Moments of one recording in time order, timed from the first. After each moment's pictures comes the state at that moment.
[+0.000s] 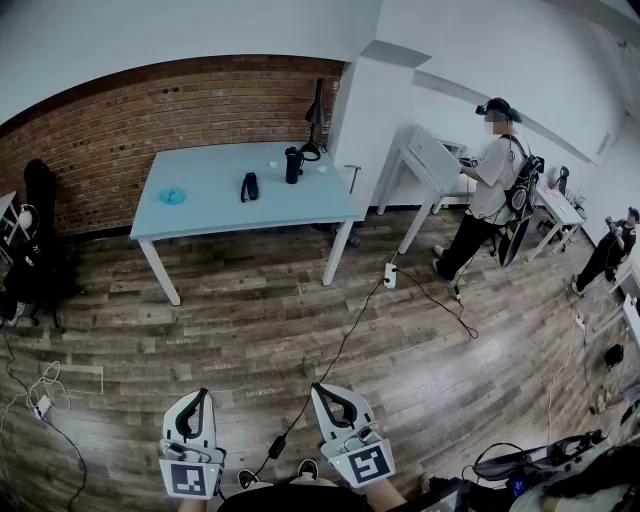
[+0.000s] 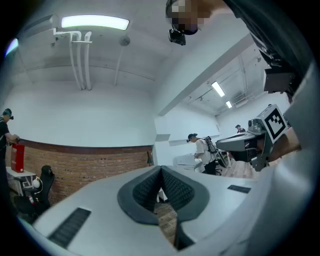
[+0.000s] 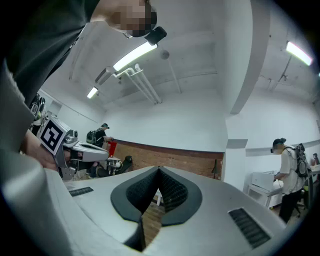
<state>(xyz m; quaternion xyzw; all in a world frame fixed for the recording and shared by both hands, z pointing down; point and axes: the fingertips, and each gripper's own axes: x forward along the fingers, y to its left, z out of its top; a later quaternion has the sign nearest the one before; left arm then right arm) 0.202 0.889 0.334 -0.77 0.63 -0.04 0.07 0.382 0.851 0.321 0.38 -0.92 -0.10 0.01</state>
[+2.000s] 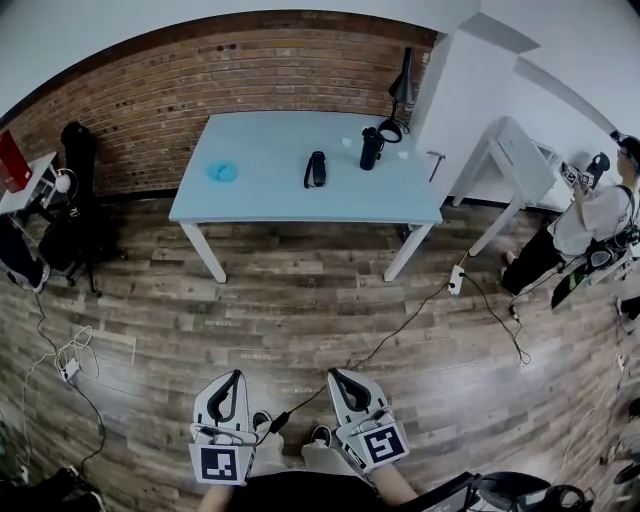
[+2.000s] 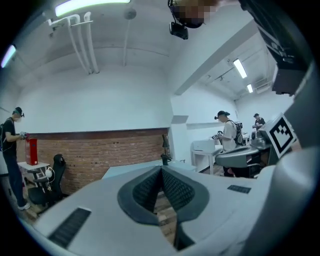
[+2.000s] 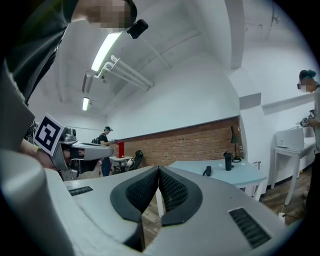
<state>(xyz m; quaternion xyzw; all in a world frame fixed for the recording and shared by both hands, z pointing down) 0.130 0.677 0.381 -0.71 0.70 -0.09 0.00 0.278 0.616 0.403 0.31 -0.95 0.04 0.00</state>
